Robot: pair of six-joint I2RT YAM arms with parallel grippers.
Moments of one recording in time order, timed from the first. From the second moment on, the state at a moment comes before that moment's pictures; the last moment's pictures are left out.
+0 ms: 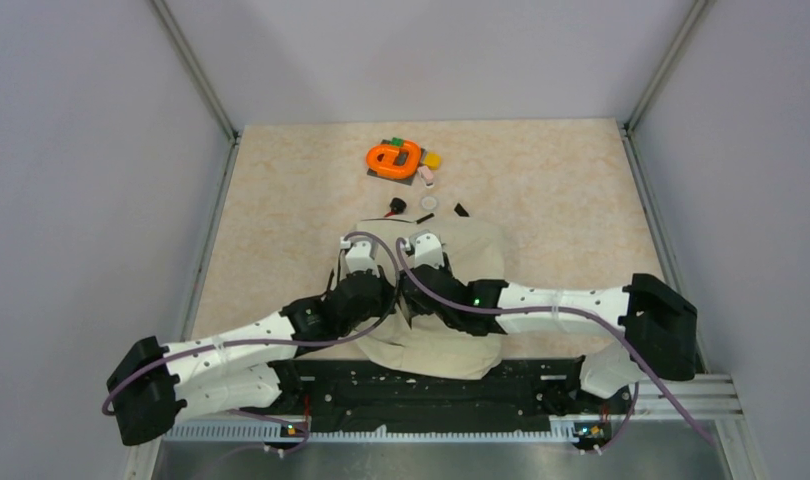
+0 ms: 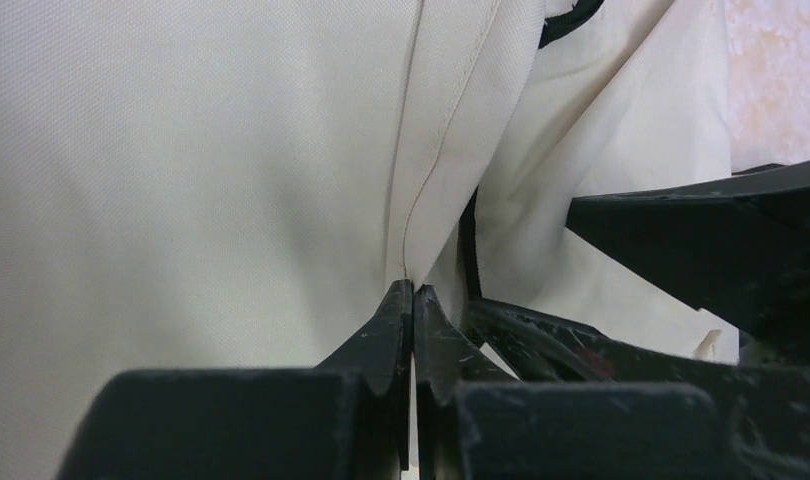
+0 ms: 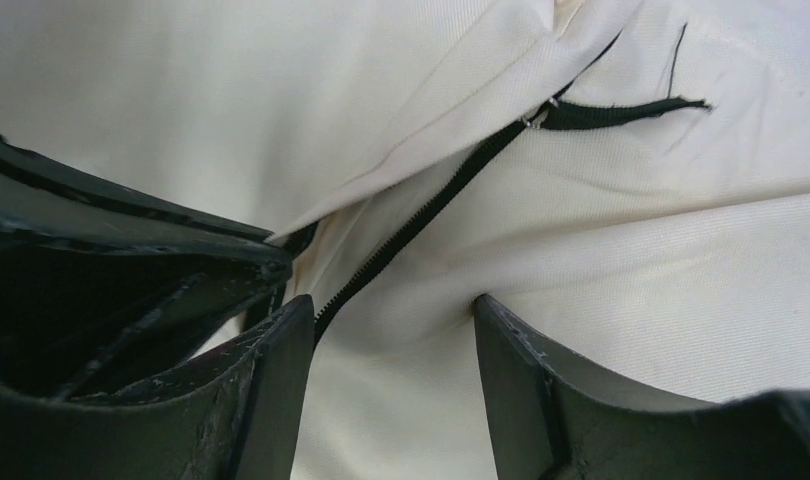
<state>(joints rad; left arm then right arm) -1.00 0.98 0.51 -0.12 -0.38 -0.82 1.22 1.48 0.93 -0.21 0.55 0.52</state>
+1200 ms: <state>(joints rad) -0.97 0.91 0.44 -0.07 -0.35 -0.87 1.32 1.59 1.00 -0.27 0.72 0.49</state>
